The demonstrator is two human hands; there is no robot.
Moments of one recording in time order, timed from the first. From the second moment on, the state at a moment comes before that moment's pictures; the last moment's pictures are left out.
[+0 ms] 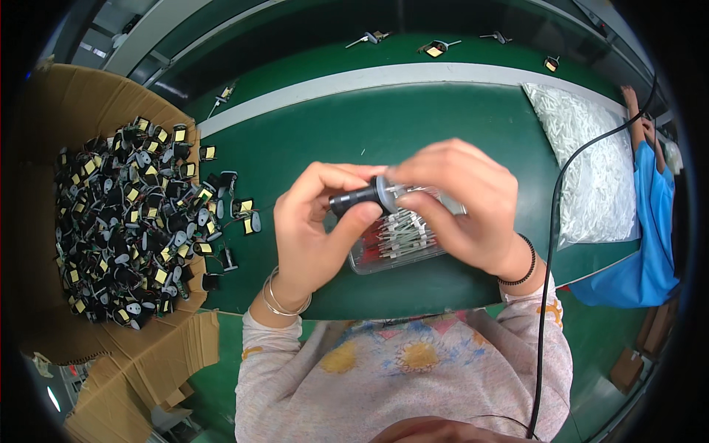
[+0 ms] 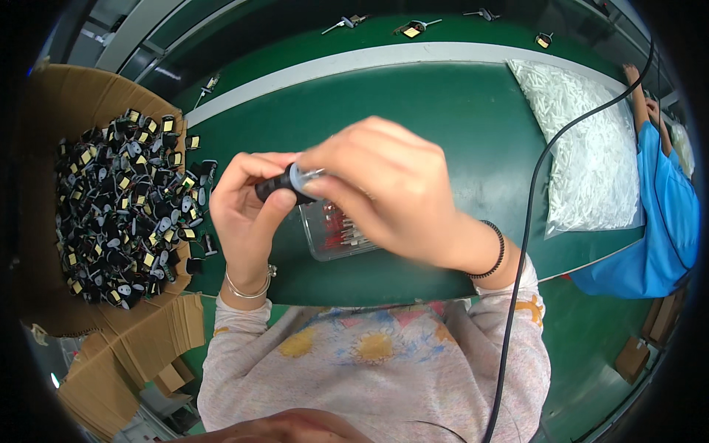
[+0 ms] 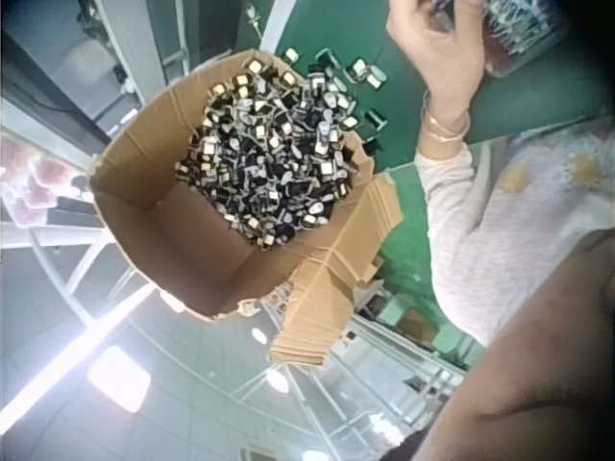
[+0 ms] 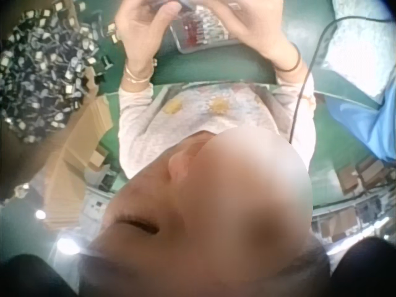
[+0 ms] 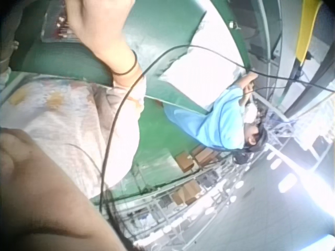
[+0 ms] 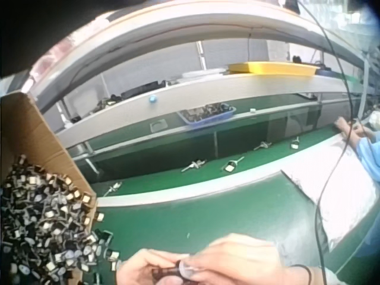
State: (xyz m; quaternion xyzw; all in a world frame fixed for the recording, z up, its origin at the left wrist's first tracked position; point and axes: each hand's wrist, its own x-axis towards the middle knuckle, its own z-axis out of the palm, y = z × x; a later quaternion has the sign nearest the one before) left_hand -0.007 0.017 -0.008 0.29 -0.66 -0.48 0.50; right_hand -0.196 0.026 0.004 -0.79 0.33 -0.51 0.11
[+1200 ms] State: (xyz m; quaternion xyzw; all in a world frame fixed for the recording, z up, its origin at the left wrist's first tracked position) left_hand 0.161 -0.018 -0.046 0.63 -0.77 -0.04 0.02; right_hand -0.213 0.031 -0.030 -0.66 0.46 -0.47 0.36
